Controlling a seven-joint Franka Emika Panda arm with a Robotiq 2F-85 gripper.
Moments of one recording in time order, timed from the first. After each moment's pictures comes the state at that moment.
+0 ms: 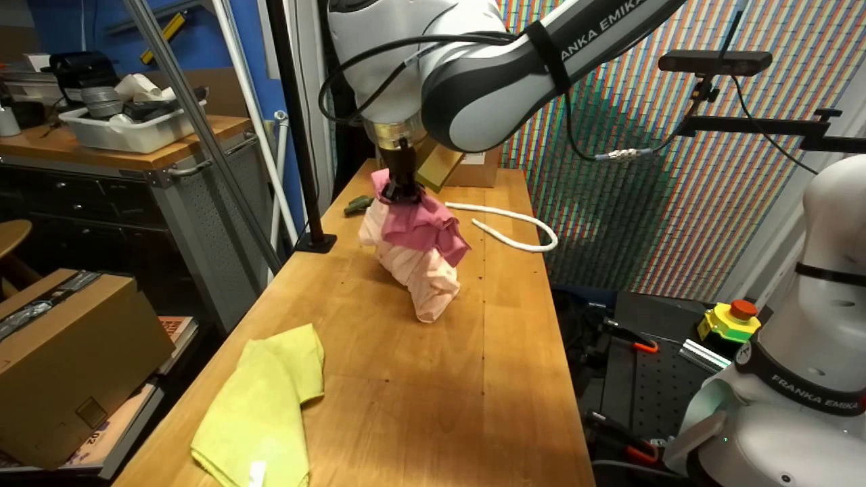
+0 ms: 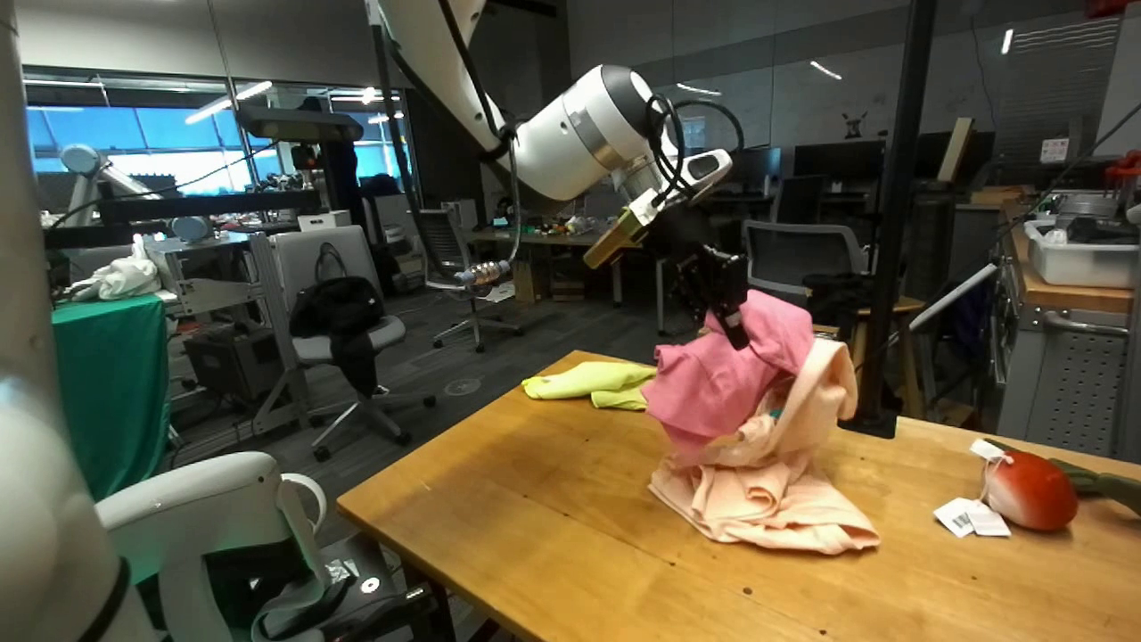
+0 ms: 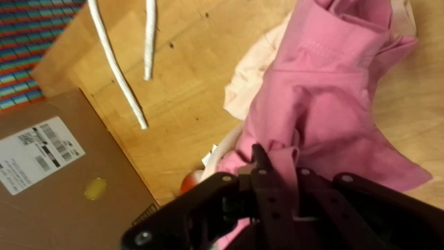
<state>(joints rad) 0.30 0.17 -0.05 -1.99 -0.66 2.07 0.68</state>
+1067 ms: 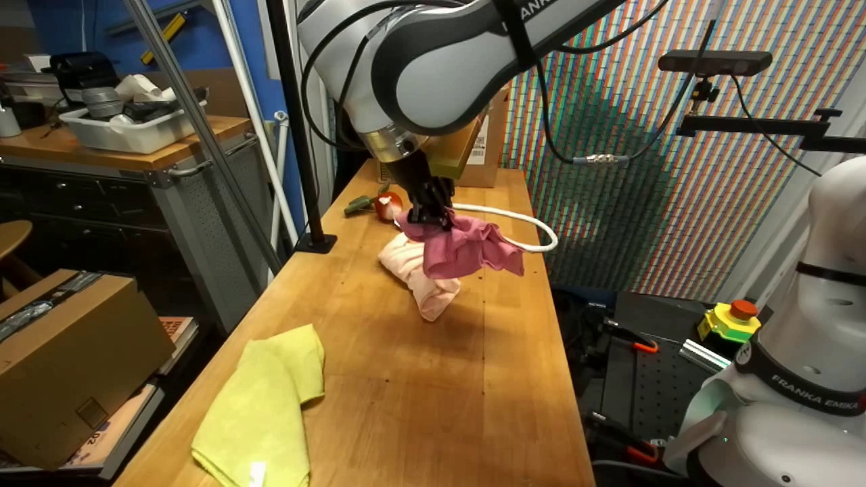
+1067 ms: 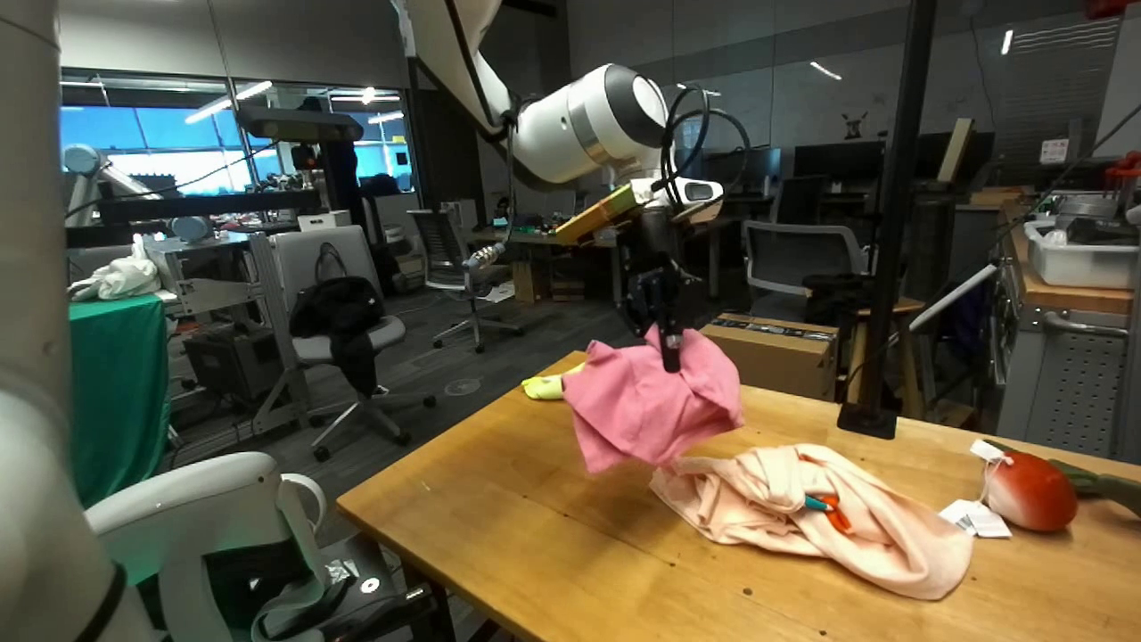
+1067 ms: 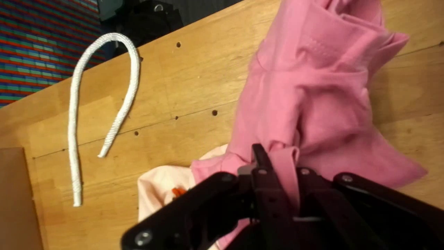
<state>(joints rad) 0.23 0.24 0.07 -1.88 -0.39 1.74 0.33</state>
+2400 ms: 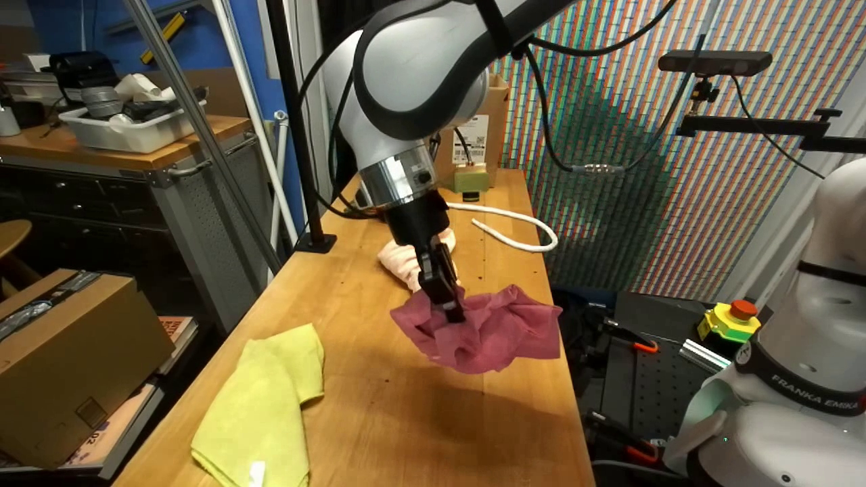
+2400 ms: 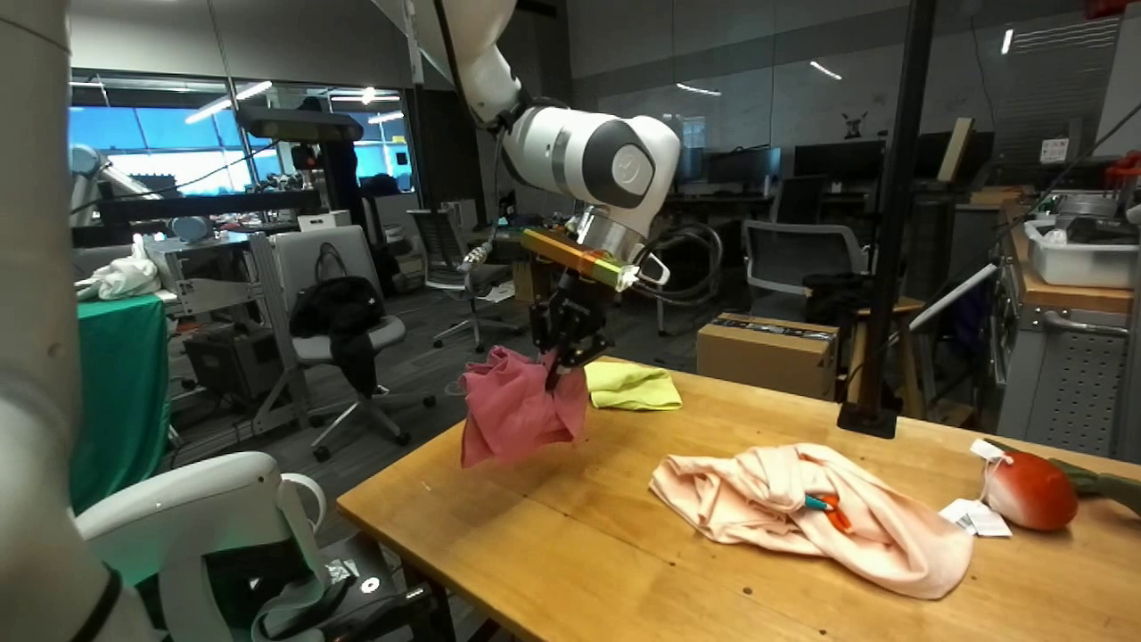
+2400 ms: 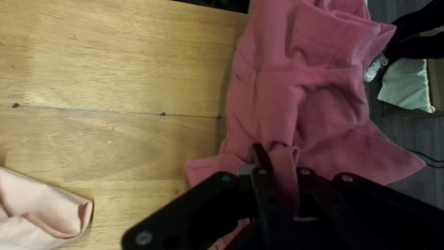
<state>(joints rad) 0.16 0.26 0.17 -1.98 0.17 1.78 -0.22</state>
